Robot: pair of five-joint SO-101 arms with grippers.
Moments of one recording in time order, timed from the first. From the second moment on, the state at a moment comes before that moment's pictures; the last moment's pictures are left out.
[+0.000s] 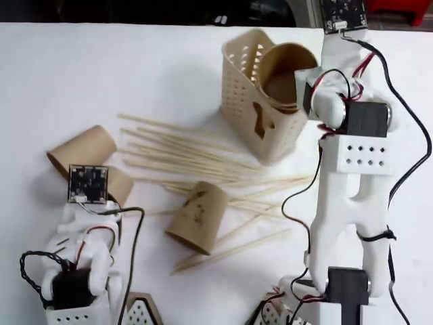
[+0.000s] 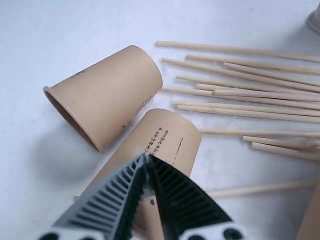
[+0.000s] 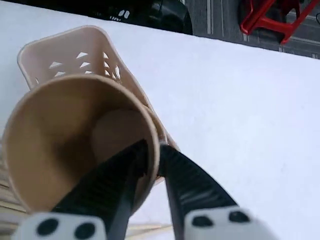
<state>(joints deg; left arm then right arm) -12.2 -104.6 83.0 70.9 -9.6 -0.3 -12.5 -10.8 72.9 13.0</state>
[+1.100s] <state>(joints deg) -12.2 -104.6 83.0 70.9 -9.6 -49.6 -53.0 23.9 96.3 31.3</state>
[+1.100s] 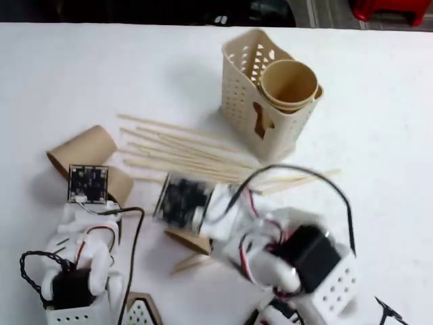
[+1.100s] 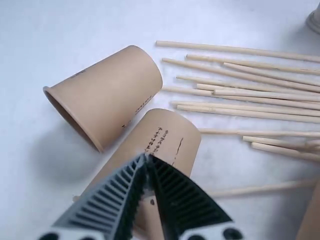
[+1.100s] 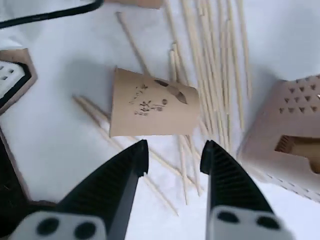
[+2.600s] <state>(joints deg) -12.2 -104.6 83.0 70.9 -9.6 -36.7 -72.0 70.7 53.9 41.8</state>
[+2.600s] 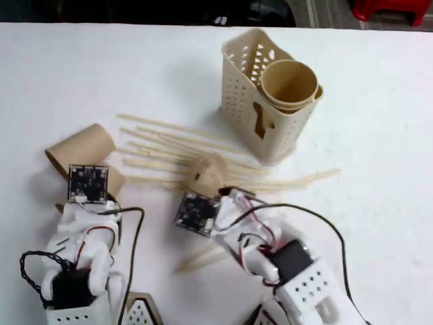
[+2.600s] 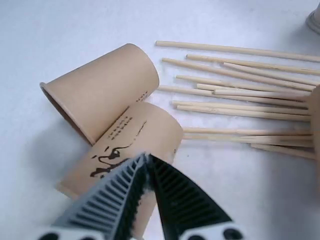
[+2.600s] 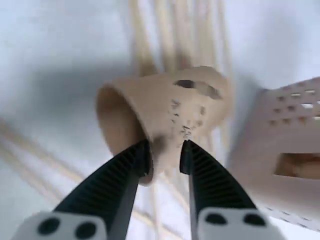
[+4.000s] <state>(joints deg) -12.2 -104.6 83.0 70.9 -9.6 -33.1 -88.5 88.3 45.5 48.7</state>
